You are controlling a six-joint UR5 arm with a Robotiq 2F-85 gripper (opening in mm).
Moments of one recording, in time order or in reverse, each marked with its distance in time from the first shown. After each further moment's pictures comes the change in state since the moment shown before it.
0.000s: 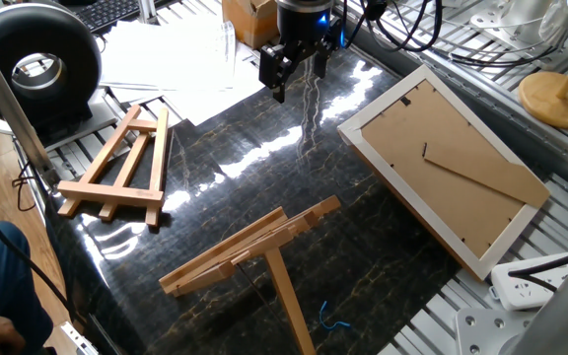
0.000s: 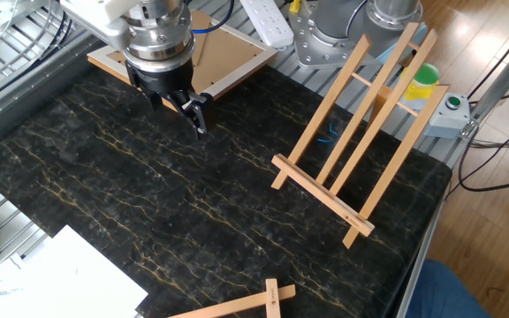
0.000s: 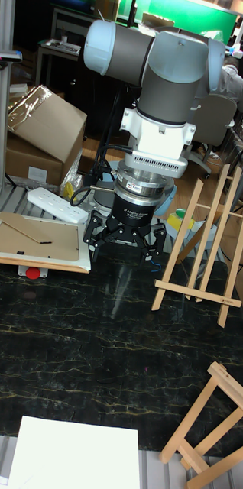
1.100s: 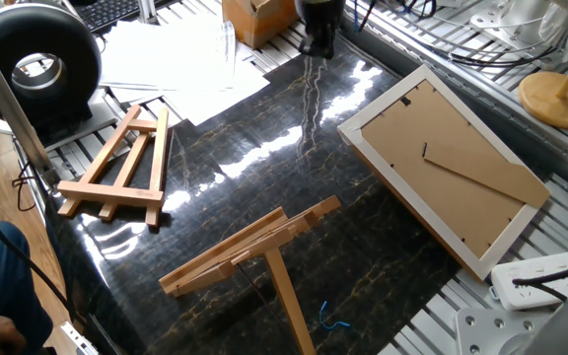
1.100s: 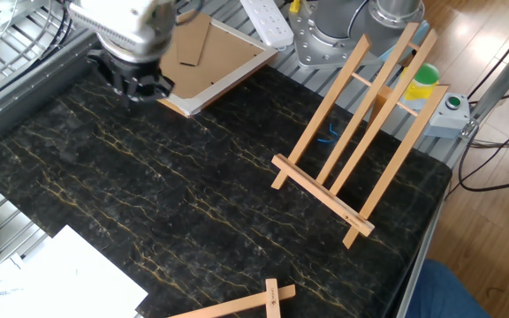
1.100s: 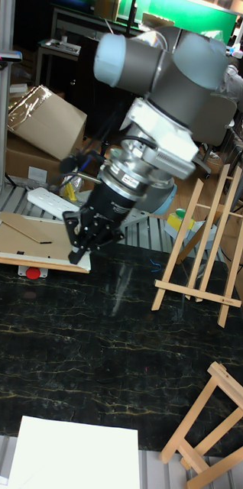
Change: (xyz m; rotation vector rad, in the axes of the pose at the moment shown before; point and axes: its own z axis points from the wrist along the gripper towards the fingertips) arm -0.032 -0.089 -0.021 0.291 -0.051 -0.517
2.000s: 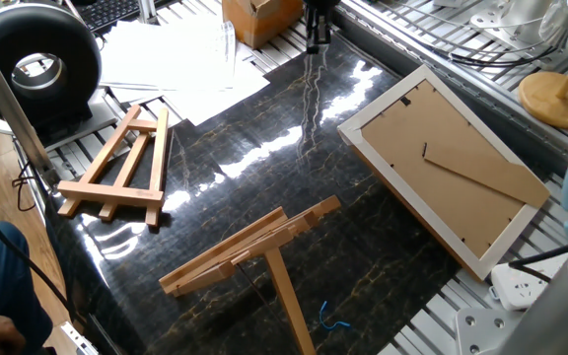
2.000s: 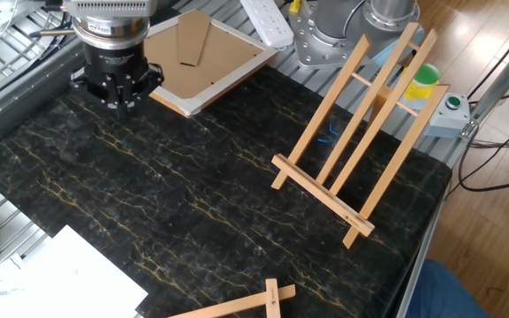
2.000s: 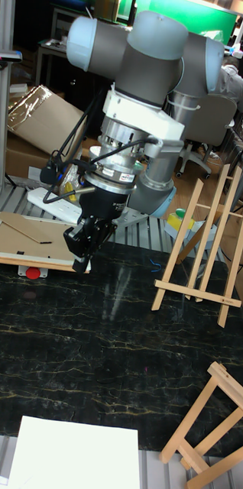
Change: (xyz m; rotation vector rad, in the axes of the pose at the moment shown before) arm -0.015 0.006 -0.001 -0.104 -0.097 -0.441
